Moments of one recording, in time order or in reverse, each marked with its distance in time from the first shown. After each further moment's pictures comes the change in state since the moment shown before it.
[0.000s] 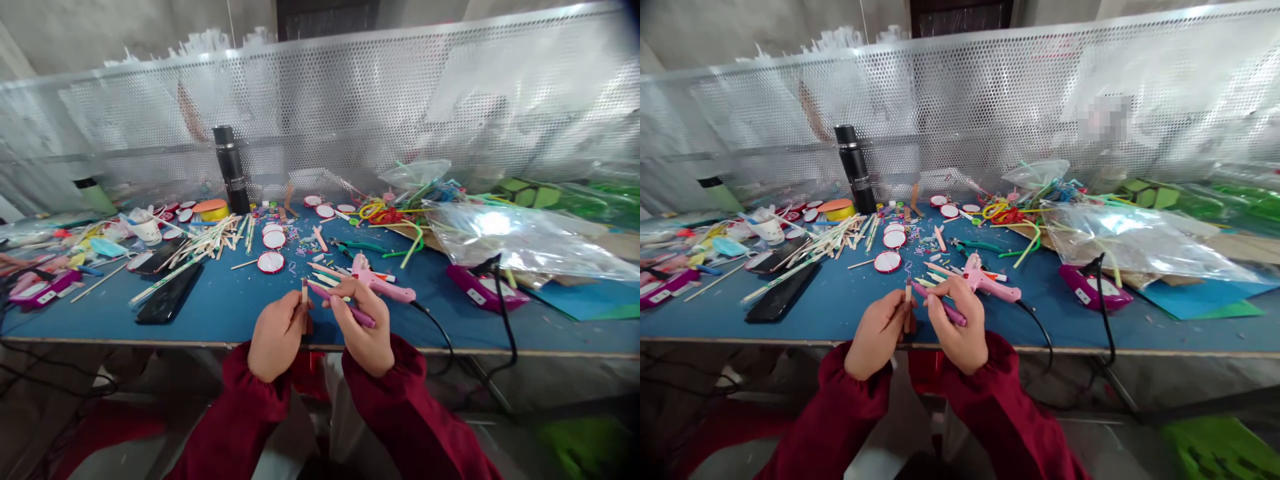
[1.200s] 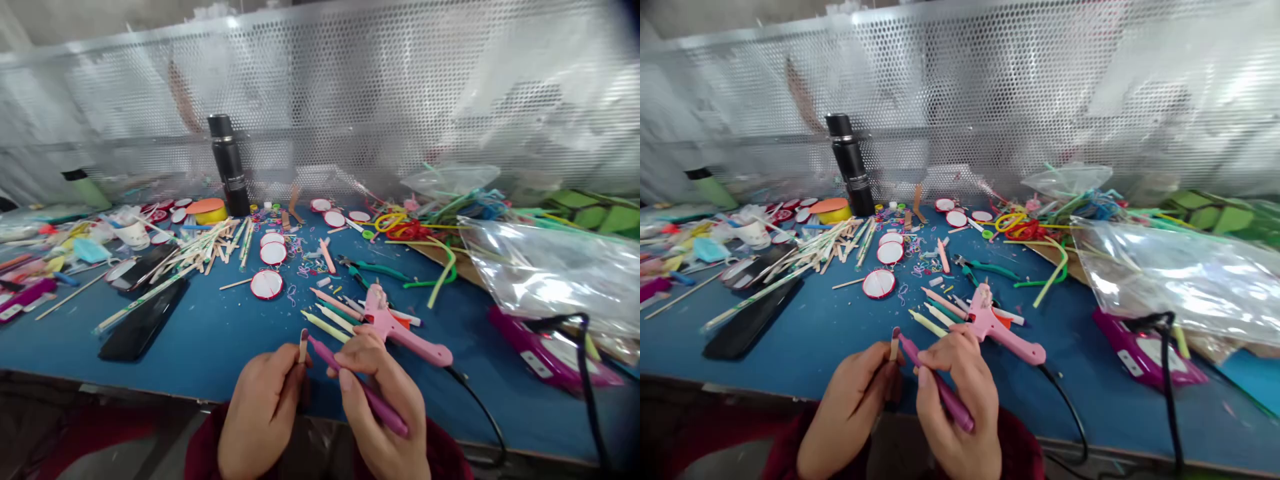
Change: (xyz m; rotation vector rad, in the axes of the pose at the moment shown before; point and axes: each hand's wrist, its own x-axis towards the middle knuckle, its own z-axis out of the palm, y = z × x) left_hand -0.006 0.001 0.006 0.027 -0.038 -0.109; right_hand 0.005 -0.005 -0.009 -0.059 -0.078 -0.020
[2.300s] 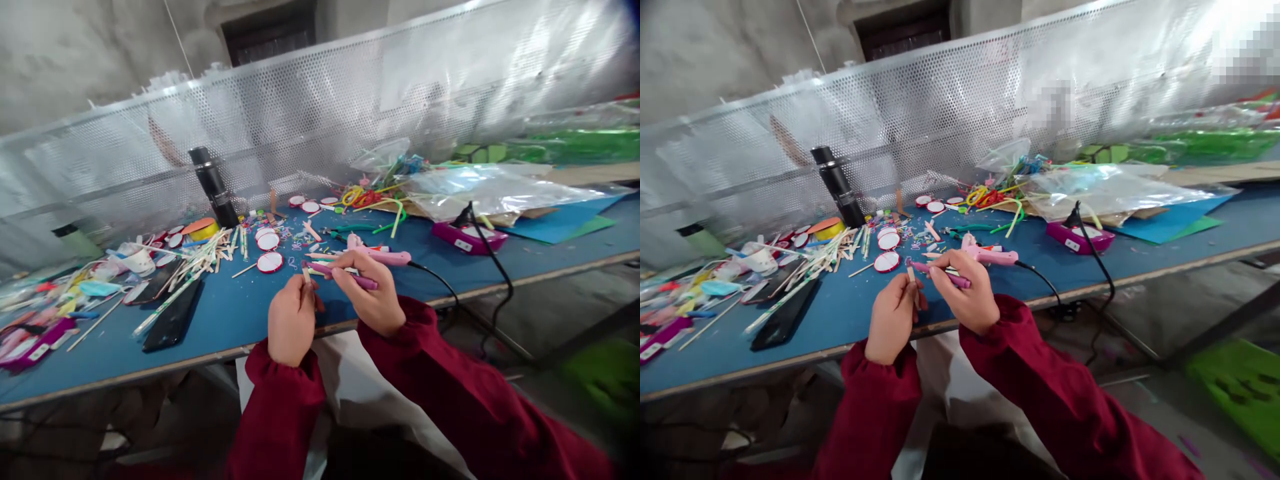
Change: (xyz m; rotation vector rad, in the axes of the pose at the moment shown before) left_hand 0.016 -0.011 -0.001 0.055 0.092 0.120; right_hand -0.002 0.005 0.014 0.010 0.149 -0.042
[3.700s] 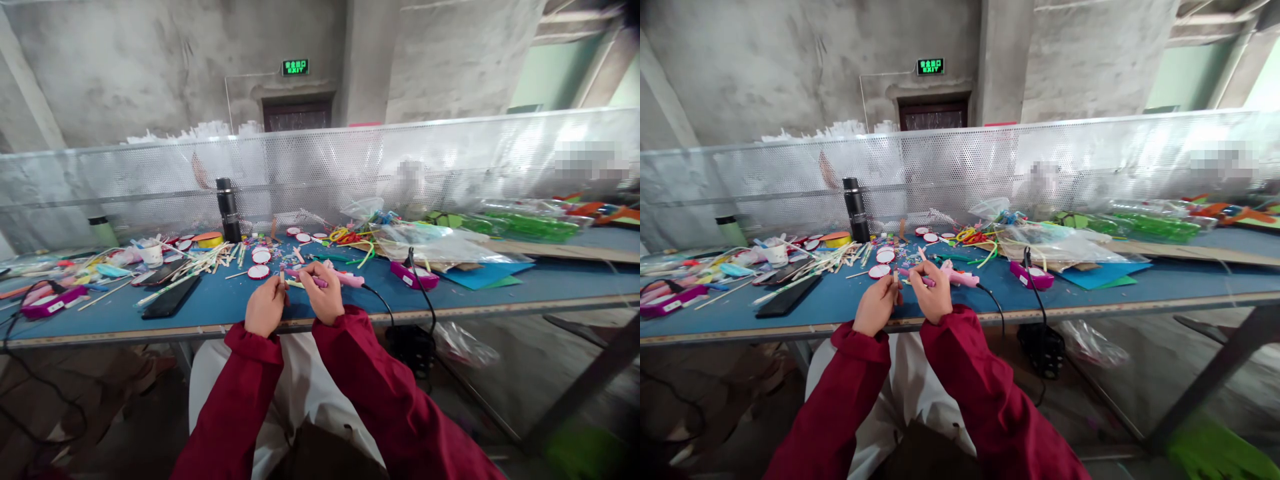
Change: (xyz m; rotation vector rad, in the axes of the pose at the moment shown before) left_hand -0.002 0.005 0.004 0.079 0.157 0.085; right_hand 0.001 0.007 0.006 0.052 -0.007 0.029
